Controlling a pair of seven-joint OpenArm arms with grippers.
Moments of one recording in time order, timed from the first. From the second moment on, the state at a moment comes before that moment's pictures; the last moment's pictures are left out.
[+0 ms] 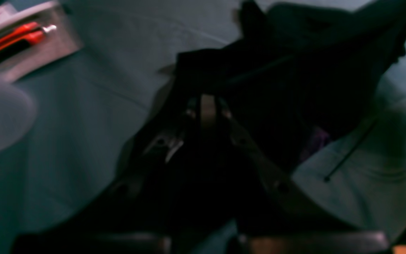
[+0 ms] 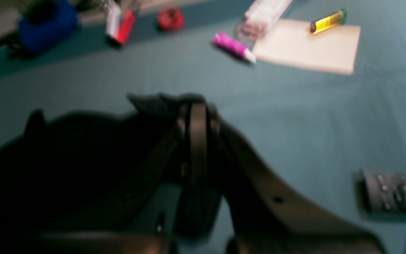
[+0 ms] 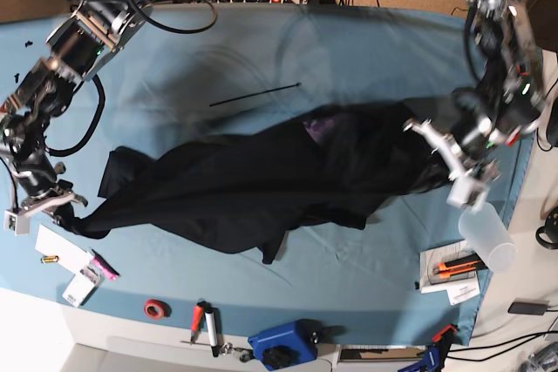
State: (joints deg) left arm -1.1 -14.8 -11.7 104.1 -37.3 -30.4 52.4; right arm 22.7 17.9 38.5 80.4 22.6 30.9 -55.2
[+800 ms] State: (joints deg) left arm -73.6 -18.8 8.3 57.5 -31.8 -23.9 58.2; right arm 72.1 26.8 23.4 48.2 27.6 31.2 -51.7
